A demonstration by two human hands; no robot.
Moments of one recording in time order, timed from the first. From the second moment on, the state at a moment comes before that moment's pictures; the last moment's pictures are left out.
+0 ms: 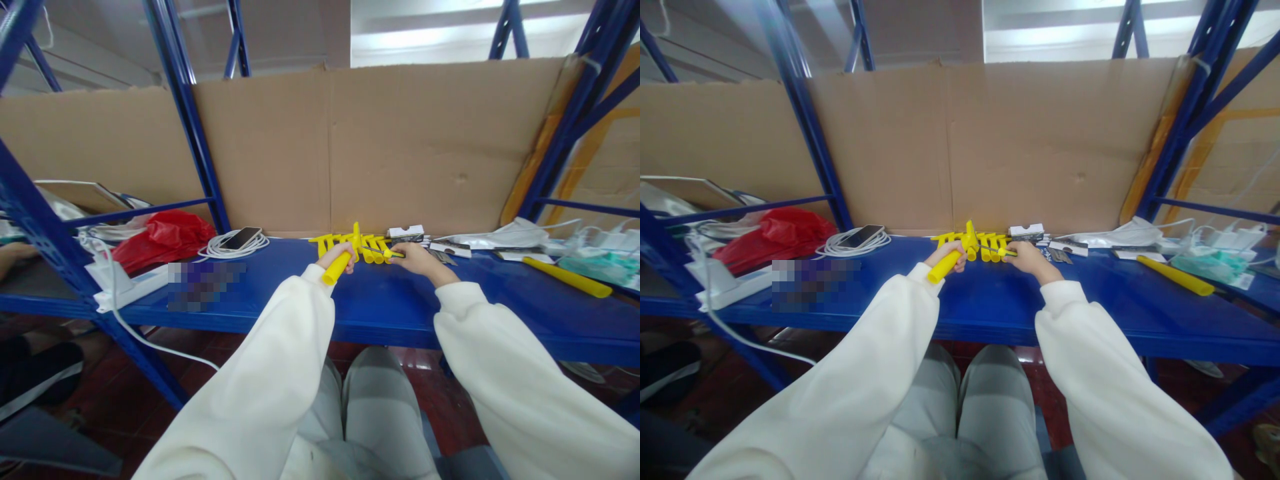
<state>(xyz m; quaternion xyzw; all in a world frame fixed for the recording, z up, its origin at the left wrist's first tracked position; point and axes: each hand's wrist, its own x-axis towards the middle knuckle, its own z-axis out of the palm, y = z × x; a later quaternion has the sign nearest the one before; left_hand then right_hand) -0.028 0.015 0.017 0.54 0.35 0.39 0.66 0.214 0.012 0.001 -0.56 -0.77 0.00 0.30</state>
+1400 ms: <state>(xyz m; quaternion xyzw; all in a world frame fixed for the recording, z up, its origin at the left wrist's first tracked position) -0.027 0.014 0.014 0.61 0.37 0.32 0.62 0.198 -0.004 0.007 -0.66 -0.73 -0.08 0.15</state>
